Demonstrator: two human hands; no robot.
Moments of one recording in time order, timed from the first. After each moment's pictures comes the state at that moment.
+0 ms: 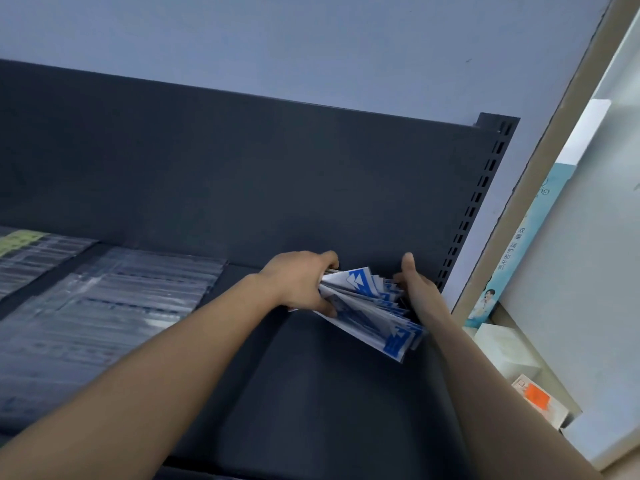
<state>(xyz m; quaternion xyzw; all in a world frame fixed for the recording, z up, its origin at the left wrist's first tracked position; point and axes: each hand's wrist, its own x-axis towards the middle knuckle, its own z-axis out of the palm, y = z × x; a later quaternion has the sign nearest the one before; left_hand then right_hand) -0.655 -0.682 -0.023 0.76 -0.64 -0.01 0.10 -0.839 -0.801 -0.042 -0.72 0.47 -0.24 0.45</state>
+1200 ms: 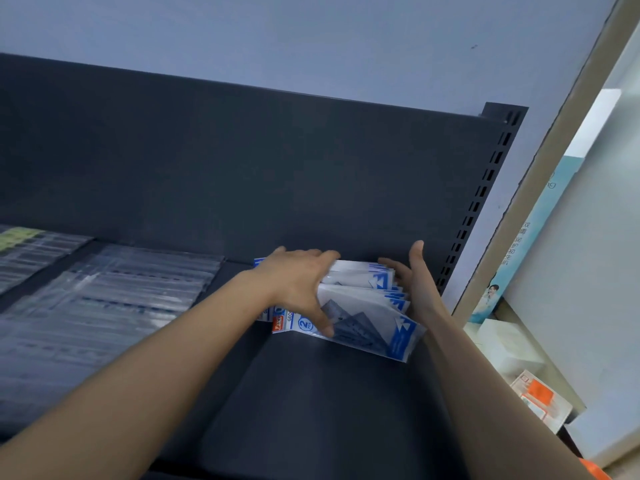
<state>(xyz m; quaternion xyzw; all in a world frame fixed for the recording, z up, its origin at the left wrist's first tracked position) -0.662 -0.675 -0.013 0.77 -0.64 -0.04 0.02 -0.826 -0.798 -0.040 -0.55 0.34 -0.24 0.72</state>
